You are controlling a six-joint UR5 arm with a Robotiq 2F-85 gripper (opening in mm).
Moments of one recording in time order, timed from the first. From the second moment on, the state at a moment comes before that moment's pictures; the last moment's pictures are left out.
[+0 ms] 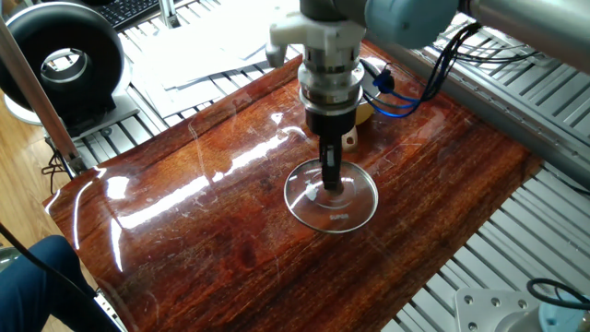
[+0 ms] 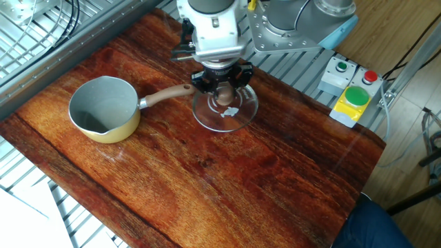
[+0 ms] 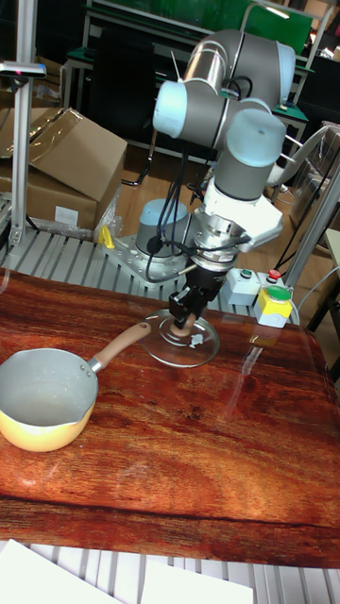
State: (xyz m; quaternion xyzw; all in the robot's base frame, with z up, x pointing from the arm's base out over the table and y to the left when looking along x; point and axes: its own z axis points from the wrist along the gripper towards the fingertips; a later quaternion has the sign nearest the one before) arm 0.405 0.077 0.117 0.36 -0.93 -0.06 0.06
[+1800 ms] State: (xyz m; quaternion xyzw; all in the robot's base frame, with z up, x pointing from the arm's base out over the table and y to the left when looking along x) arm 0.367 0.057 0.167 0.23 -0.96 -0.05 0.17
